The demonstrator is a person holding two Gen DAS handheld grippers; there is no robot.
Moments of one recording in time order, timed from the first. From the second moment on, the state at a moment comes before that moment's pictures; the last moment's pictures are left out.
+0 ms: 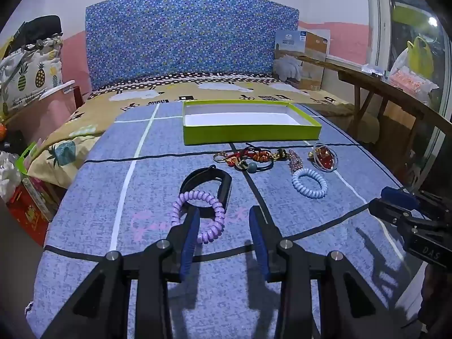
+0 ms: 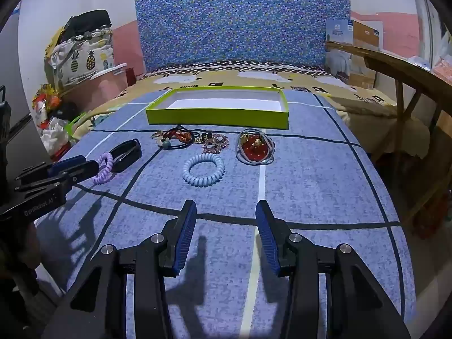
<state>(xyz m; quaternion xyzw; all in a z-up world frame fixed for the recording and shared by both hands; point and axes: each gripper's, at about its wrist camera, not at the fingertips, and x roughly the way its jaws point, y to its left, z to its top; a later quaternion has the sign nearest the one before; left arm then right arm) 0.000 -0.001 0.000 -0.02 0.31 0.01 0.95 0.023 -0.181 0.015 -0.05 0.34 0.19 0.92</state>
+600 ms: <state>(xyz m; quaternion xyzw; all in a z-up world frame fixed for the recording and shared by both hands) -0.010 0.001 0.007 -0.03 0.30 0.01 0.95 0.020 -0.182 0.018 -0.04 0.33 0.19 0.92</state>
